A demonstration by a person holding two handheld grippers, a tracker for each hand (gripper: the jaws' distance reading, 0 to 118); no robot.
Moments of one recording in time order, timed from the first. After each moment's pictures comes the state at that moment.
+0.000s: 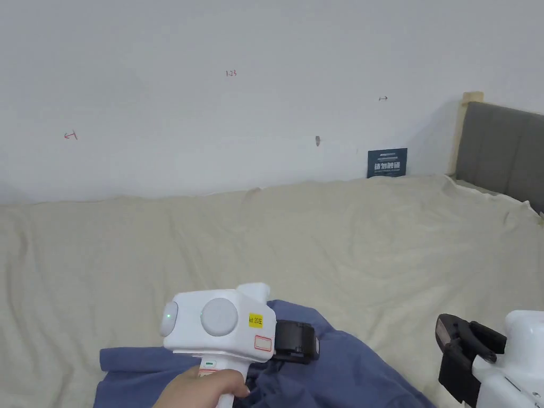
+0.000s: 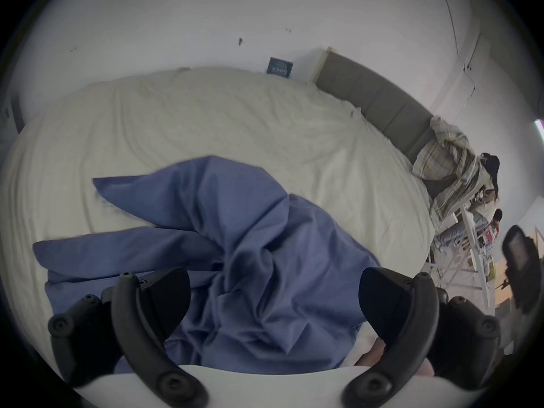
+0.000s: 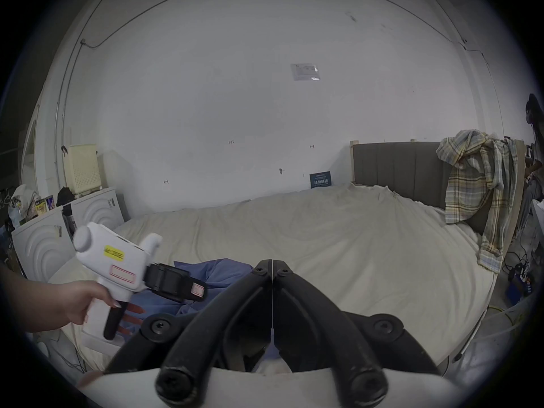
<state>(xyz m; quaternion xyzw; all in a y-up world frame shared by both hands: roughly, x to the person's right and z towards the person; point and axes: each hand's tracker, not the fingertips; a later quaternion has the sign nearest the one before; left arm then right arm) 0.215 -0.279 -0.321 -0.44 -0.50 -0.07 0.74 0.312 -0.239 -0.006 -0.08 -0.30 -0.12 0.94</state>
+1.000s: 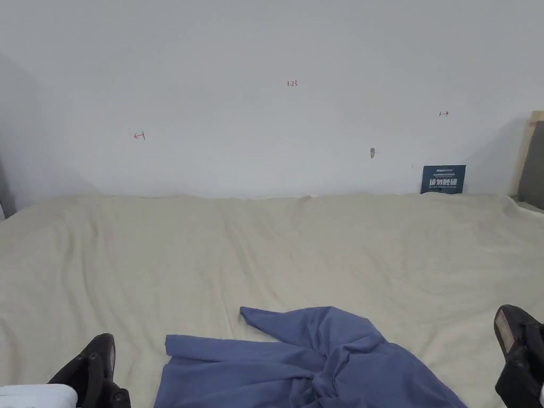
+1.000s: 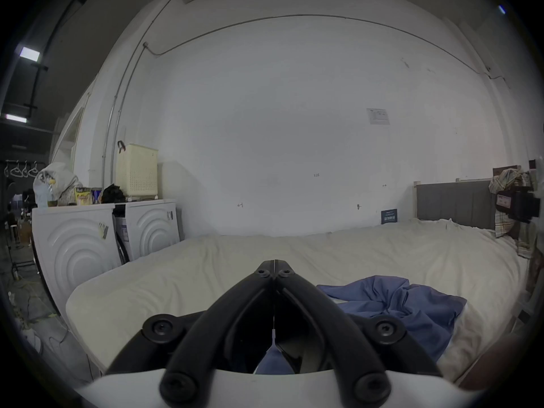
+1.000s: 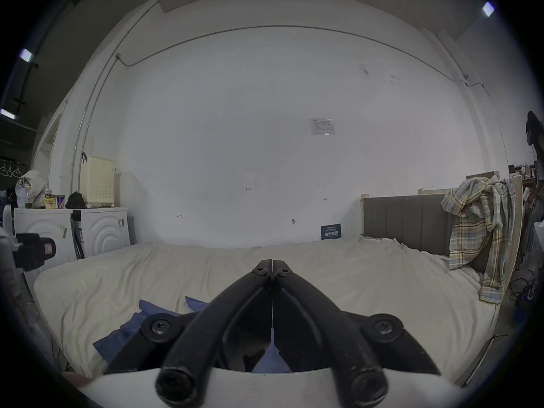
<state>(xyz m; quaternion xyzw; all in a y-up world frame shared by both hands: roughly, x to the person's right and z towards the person) -0.047 -0.238 -0.181 0.02 -0.22 -0.03 0.97 0.270 -0.231 -0.003 0.05 -0.29 -0.03 0.96</state>
